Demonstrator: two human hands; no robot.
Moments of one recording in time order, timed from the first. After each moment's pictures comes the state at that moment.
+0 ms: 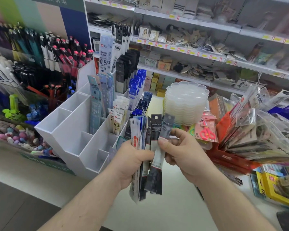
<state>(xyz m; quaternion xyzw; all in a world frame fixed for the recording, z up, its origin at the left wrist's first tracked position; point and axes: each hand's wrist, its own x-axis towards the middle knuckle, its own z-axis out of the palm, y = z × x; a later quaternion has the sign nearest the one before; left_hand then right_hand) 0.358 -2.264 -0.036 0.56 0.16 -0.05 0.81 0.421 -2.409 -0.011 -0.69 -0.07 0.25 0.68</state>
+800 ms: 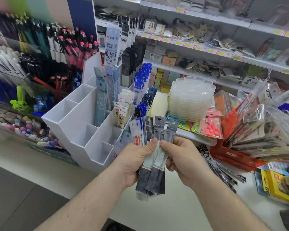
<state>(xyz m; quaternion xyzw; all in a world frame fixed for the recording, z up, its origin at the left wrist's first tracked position) 0.351 -2.269 -0.046 0.45 0.23 -0.08 0.86 0.405 -2.399 -0.027 -0.71 0.02 0.29 0.64</state>
